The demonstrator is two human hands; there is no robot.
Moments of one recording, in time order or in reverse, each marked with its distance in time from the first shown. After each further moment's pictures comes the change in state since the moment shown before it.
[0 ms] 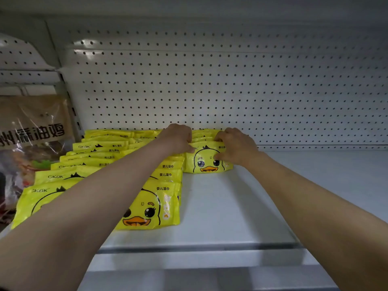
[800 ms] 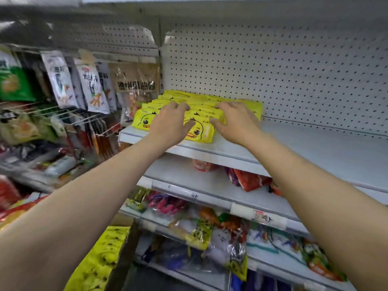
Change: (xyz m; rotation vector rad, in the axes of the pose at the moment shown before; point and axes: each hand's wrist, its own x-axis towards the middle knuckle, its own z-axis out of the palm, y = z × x) left_hand -0.331 0.049 -0.044 0.048 0.449 -0.281; right_hand -0.211 -0.118 -0.090 0.170 0.172 -0.343
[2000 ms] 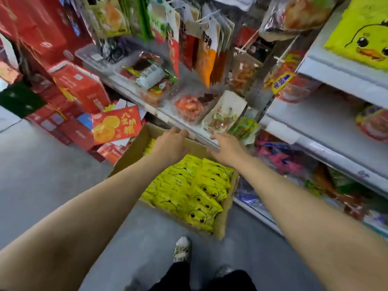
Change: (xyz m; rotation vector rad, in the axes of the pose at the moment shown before) left_hand -0.237 -0.478 0.056 0.007 -0.596 -0.406; right_hand -0.024 -0.398 0.375 0.223 -0.795 -0.076
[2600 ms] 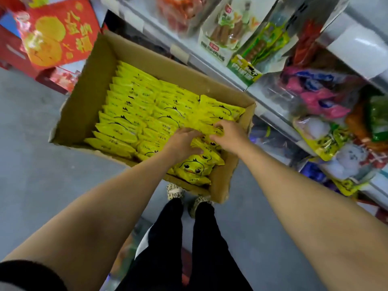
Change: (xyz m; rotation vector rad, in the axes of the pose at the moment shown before) left_hand 0.011 -0.028 0.253 -0.350 -0.493 -0.003; right_hand 0.026 0.087 0.191 0.193 -0.309 0.326
